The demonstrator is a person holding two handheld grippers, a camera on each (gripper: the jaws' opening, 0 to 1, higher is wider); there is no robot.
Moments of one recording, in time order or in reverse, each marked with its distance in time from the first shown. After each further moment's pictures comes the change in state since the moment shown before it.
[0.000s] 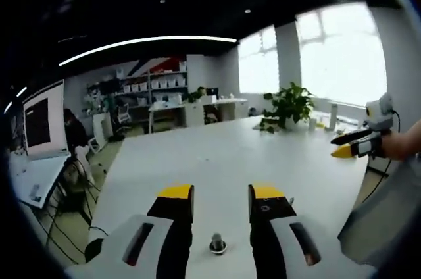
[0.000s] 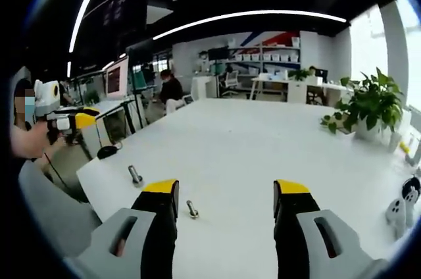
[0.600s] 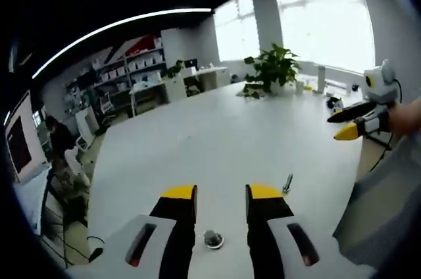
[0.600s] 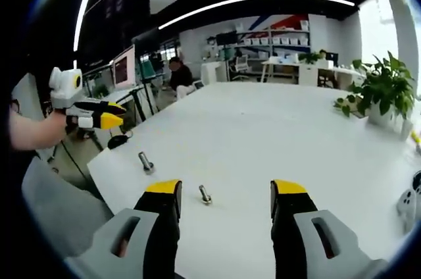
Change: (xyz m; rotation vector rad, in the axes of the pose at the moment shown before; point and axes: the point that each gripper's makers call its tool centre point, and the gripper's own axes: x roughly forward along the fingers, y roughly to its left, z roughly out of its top) left arm 0.038 -0.012 -0.029 0.094 0.184 -0.075; right arm 0.008 0.015 -0.025 0.021 0.104 0.080
